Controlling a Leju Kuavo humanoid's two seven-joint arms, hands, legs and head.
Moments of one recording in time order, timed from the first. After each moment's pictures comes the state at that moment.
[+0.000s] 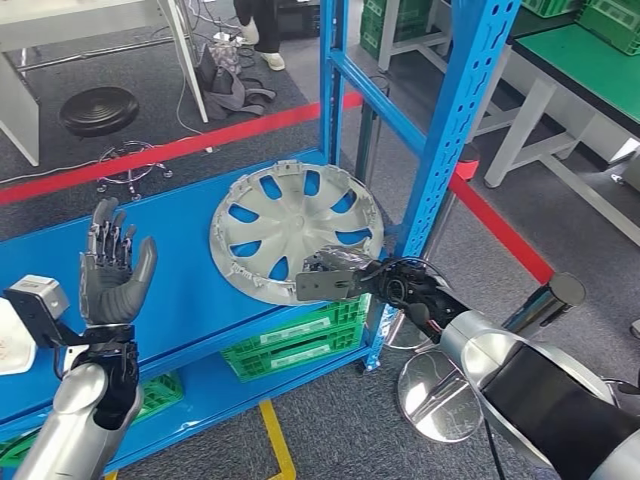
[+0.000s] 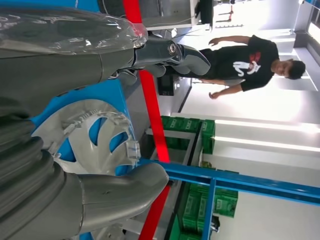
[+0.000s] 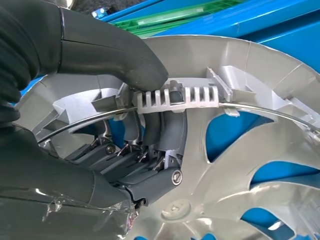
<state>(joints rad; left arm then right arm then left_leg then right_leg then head) -0.39 0.05 -0.45 -1.31 0.39 0.27 -0.43 -0.78 -0.12 0.77 -0.52 0.59 0.23 -0.35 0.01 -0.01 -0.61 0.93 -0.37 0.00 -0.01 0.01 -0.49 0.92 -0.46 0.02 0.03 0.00</state>
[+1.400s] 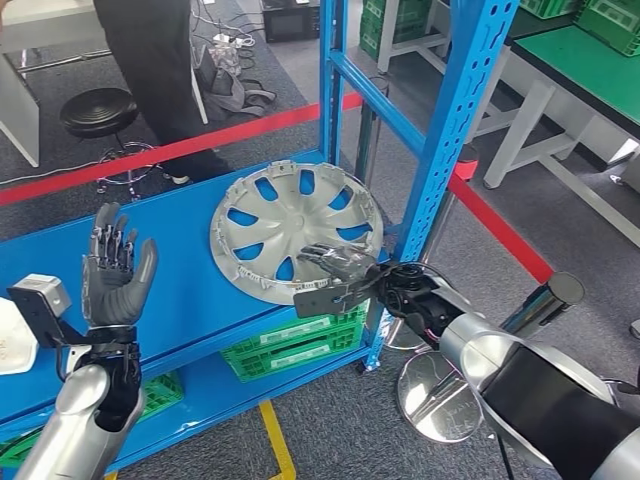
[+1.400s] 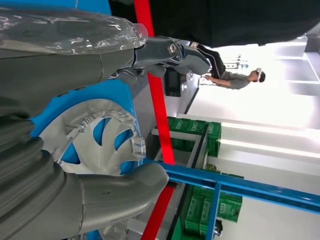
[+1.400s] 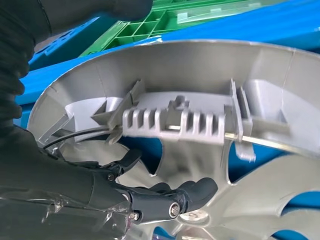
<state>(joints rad) -0.39 0.06 -0.48 -1.31 0.44 0.31 -0.42 -0.78 -0.12 0.84 -0.48 0.80 0.12 -0.28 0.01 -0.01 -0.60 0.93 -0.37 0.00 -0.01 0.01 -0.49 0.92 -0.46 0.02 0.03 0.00</state>
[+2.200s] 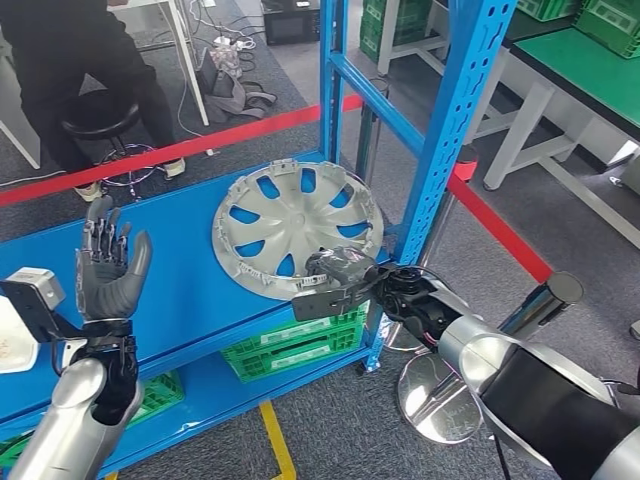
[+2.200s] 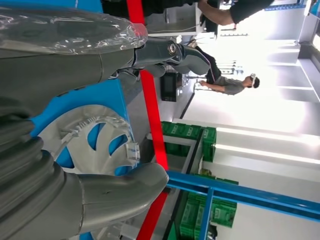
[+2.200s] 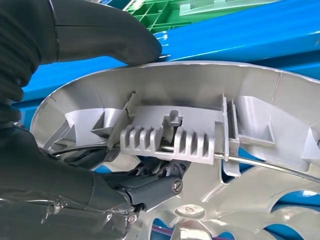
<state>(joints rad) -0.42 0.06 -0.48 -1.31 0.45 0.34 -0.42 -0.78 -0.12 0.87 -0.48 0.80 0.07 -0.26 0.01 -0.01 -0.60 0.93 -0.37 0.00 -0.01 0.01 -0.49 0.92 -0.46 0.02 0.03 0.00</state>
